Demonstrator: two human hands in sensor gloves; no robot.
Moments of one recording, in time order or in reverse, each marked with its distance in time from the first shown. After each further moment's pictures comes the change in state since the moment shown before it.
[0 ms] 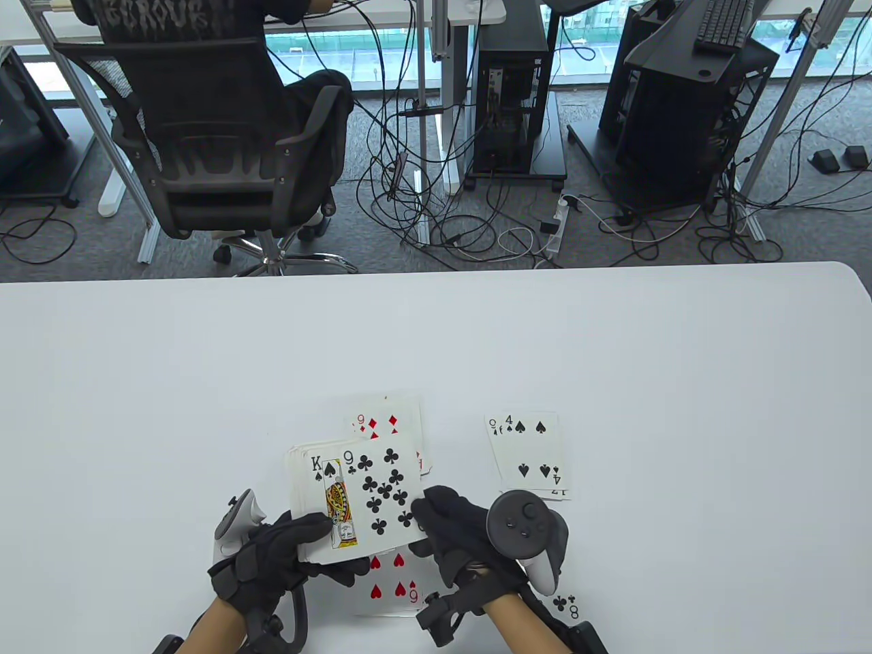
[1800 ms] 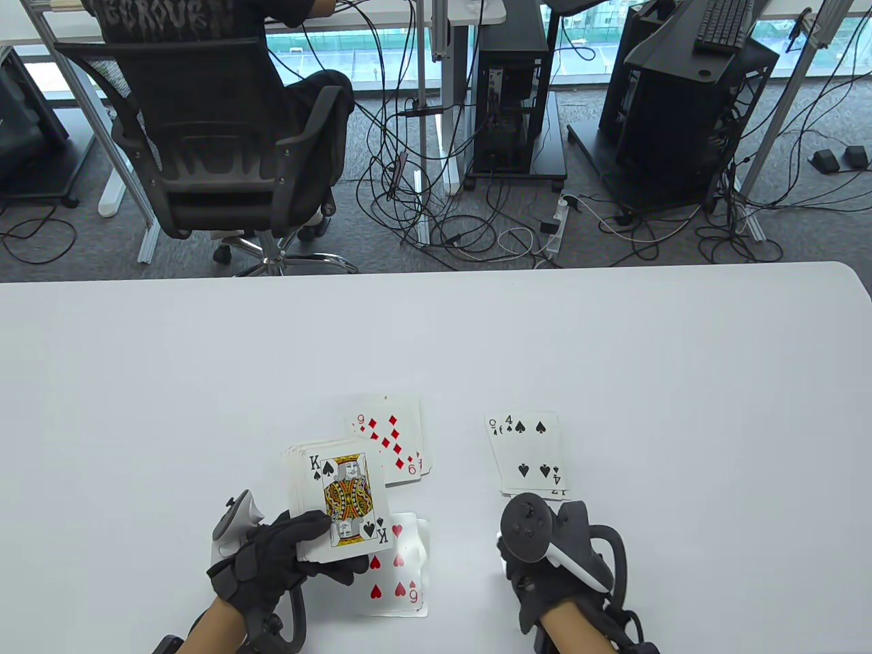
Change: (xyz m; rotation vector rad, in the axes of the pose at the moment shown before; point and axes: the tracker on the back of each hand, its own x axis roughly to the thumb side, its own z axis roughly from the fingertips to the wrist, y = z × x) left_hand 0.002 0.000 0.003 0.021 0.009 0.000; right_hand 0.013 -0.041 0.016 0.211 0.157 0.782
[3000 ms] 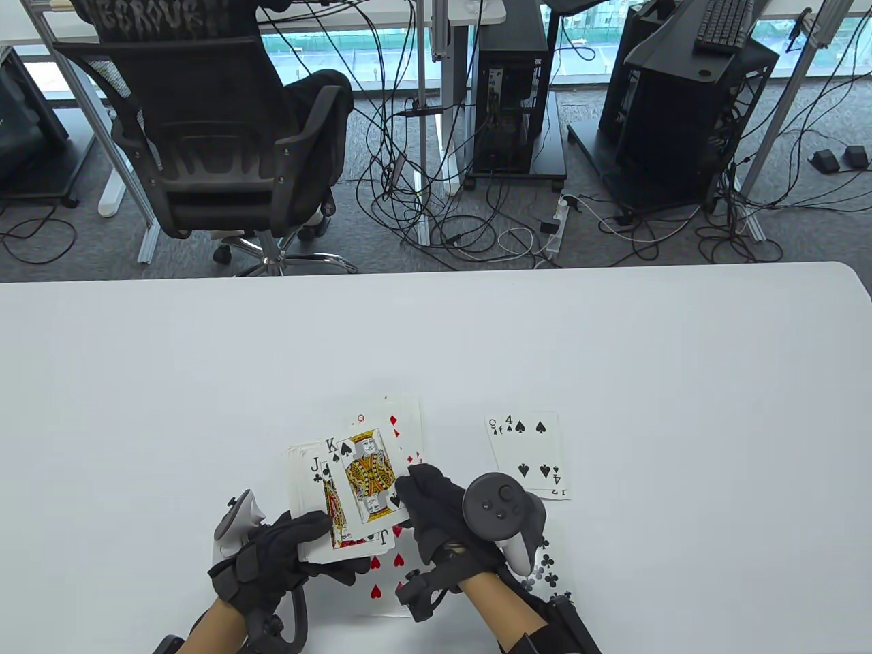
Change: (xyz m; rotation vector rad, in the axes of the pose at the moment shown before) left_hand -0.001 -0.001 -0.001 -0.014 -0.010 0.004; right_hand 0.038 0.030 -0.052 -0.242 -0.112 -0.775
